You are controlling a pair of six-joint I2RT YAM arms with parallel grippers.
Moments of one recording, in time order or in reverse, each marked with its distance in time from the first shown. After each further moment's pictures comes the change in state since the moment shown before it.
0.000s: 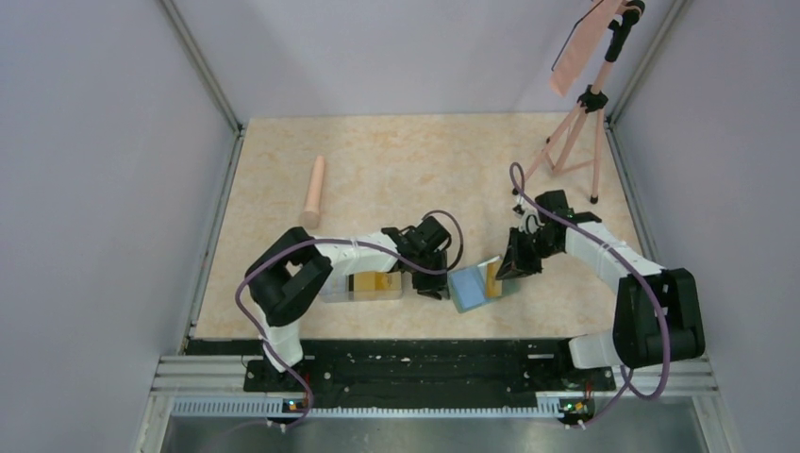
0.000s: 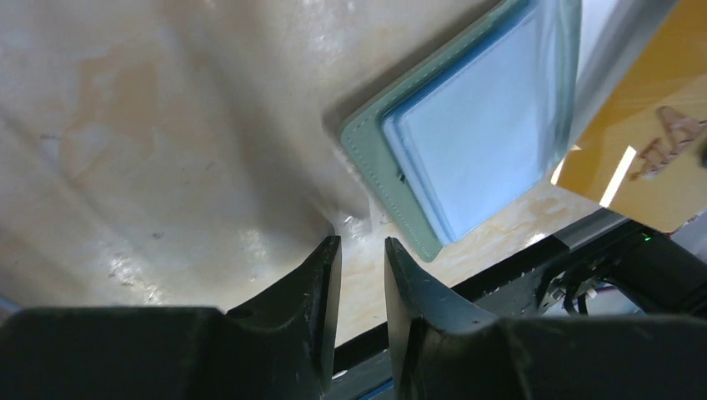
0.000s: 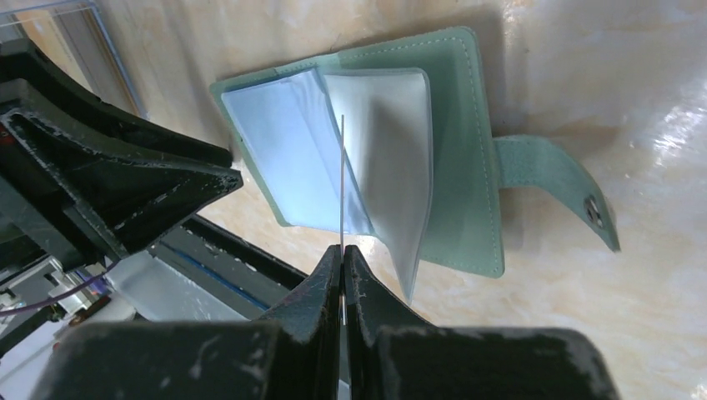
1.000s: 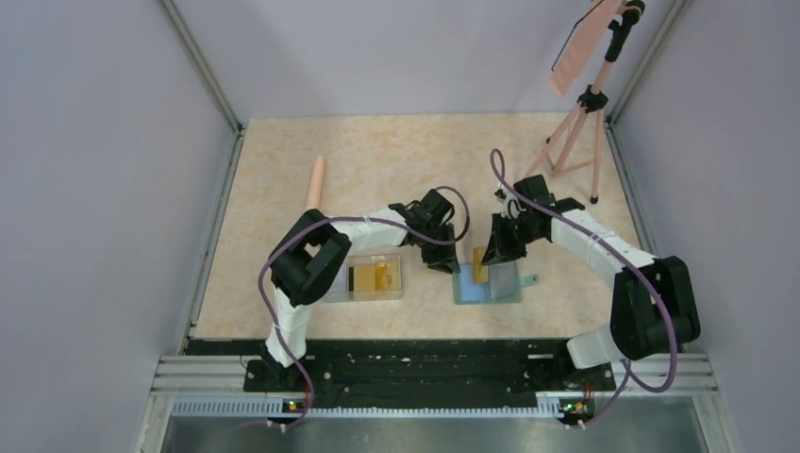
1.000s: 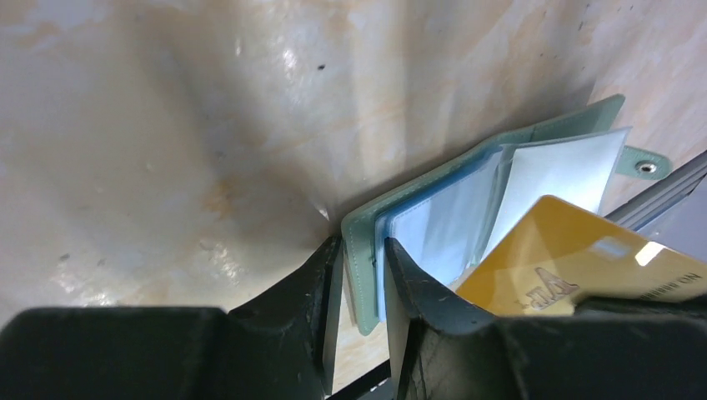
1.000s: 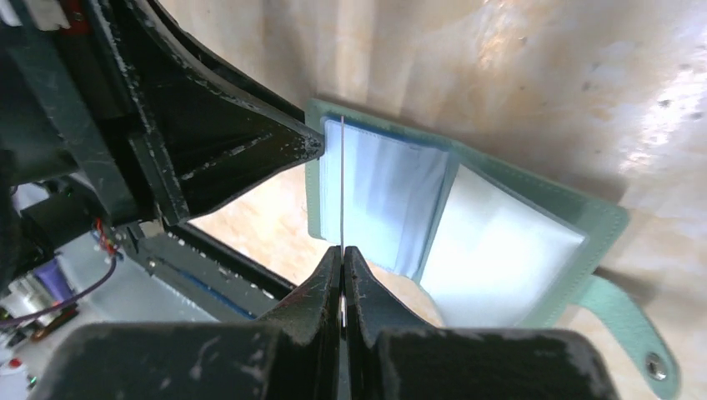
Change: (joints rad) left arm 0.116 0.178 0.217 0.007 0.091 0.047; right arm 0.147 0.094 0.122 0.046 0.051 0.060
